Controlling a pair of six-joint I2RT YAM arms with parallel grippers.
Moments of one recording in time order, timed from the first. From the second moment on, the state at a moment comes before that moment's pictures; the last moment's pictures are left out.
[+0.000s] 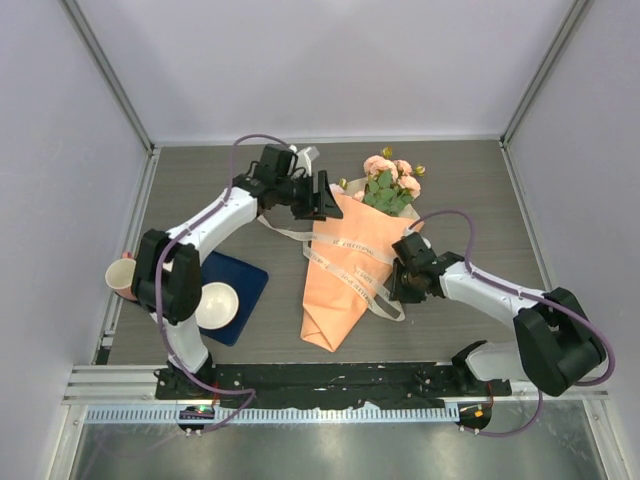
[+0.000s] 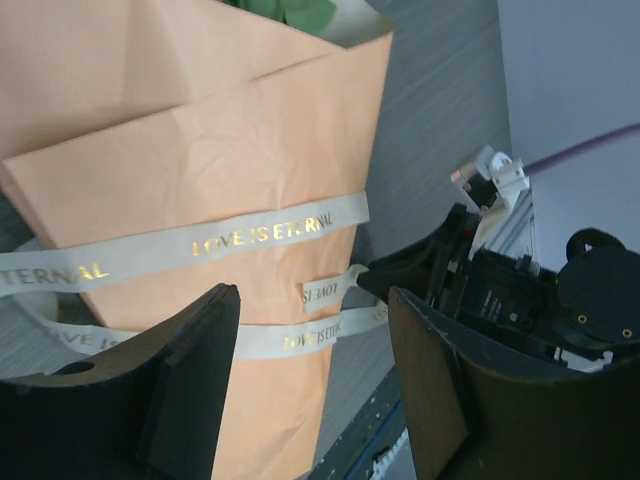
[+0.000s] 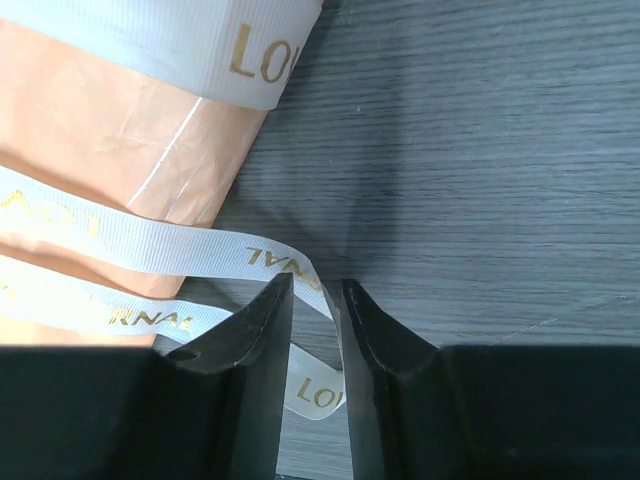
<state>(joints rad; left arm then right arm) -0.45 1.78 1.45 -0.40 0.55 -0.52 0.53 1.31 0.64 -0.50 0.05 0.64</state>
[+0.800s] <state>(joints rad) -0.64 2.07 1.73 -0.61 0.51 -0.18 0.53 1.01 0.61 -0.53 0.01 0.76</state>
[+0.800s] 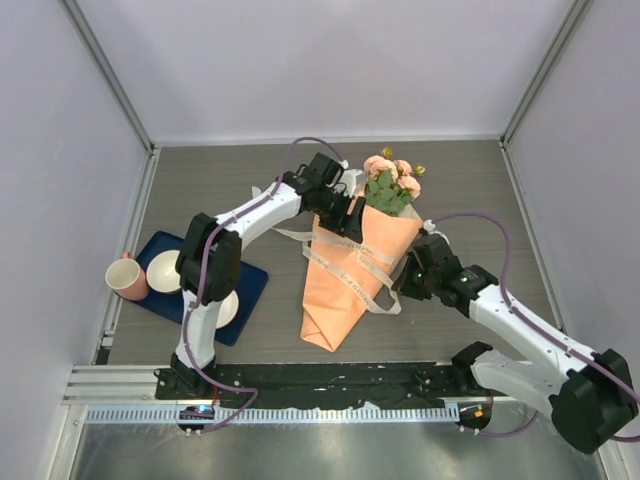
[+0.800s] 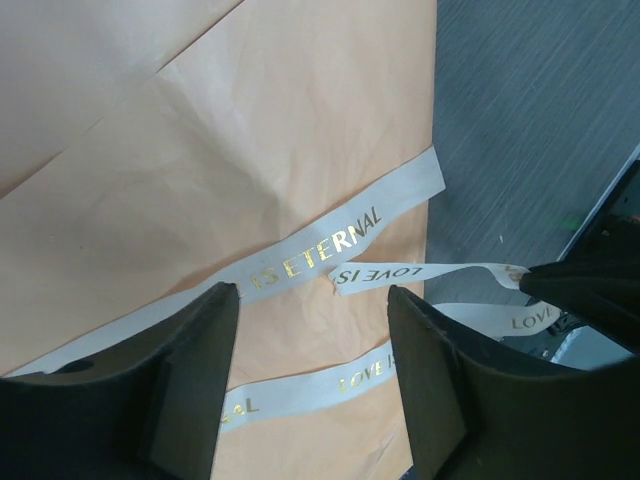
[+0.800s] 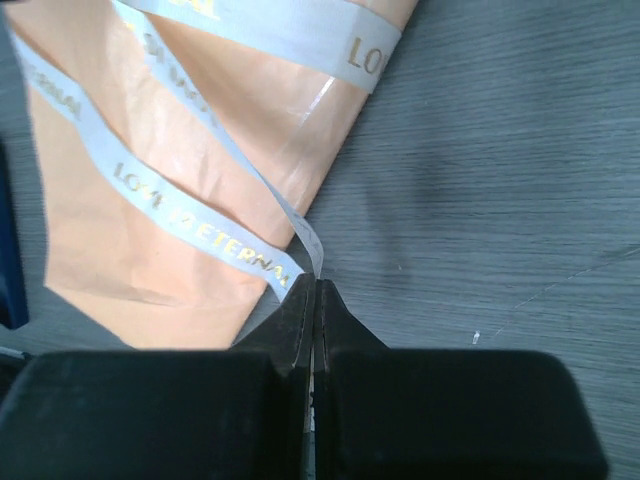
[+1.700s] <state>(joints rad) -0.57 1.57 1.33 -0.31 0.56 -0.40 0.37 1.47 1.25 -0.29 0.00 0.90</state>
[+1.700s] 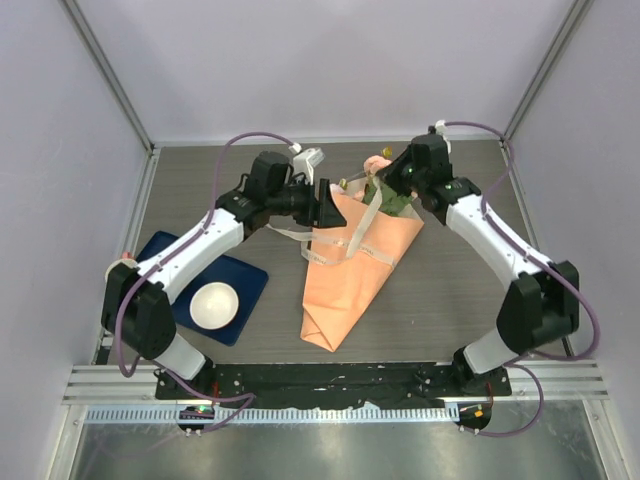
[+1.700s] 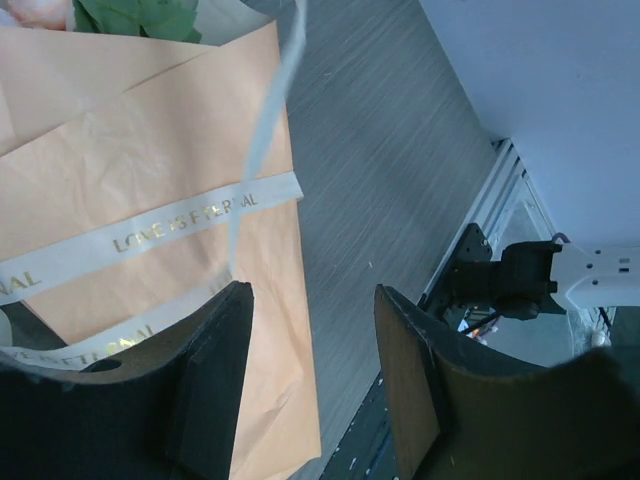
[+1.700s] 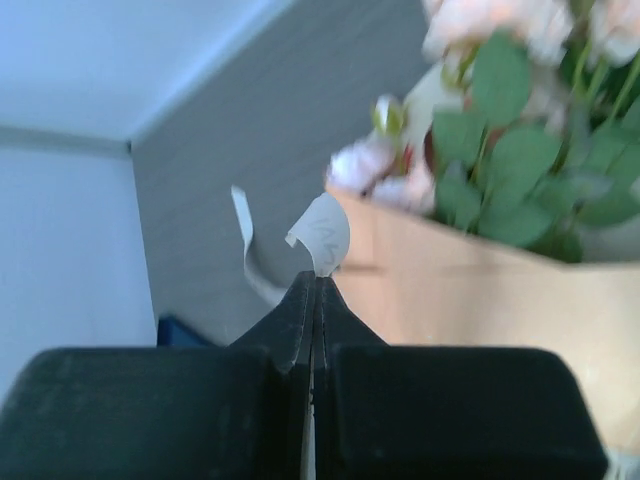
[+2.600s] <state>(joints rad) -0.80 1.89 1.52 -0.37 0.38 0.15 0.34 1.54 1.28 -0.50 0.16 1.00</state>
